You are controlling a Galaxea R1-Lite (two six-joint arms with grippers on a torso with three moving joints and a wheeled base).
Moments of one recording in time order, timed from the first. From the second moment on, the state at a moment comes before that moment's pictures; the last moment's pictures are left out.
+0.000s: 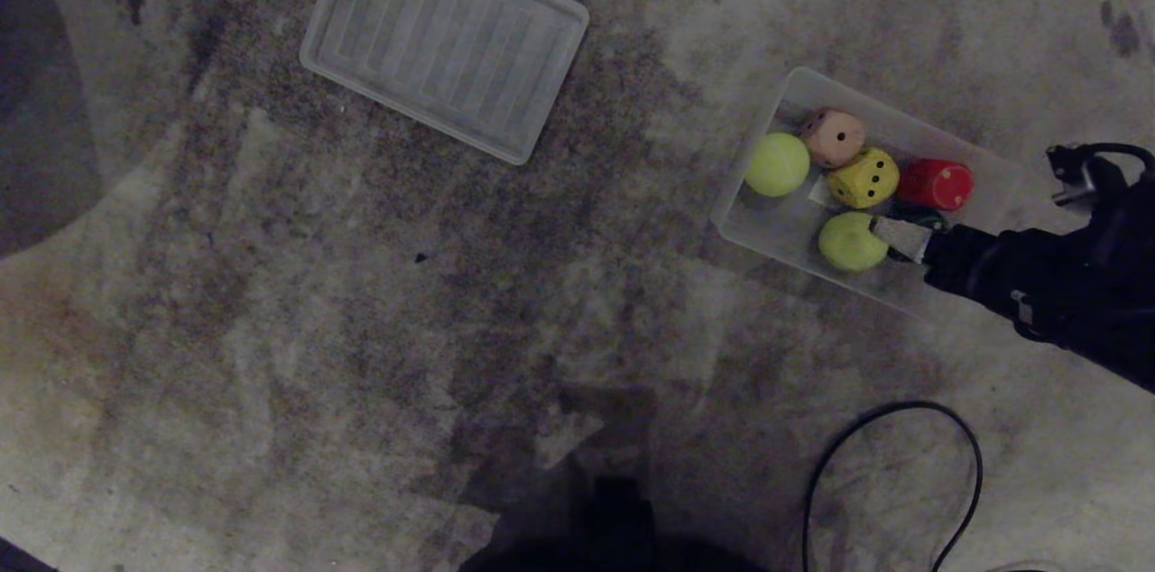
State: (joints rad) left arm 0.00 0.00 0.00 0.00 0.04 -0.03; right arm 0.12 1.51 -0.58 -0.81 0.05 0.33
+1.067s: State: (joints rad) left arm 0.00 0.00 0.00 0.00 0.04 -0.03; right arm -0.02 0.34 -0.10 0.15 0.02 0.02
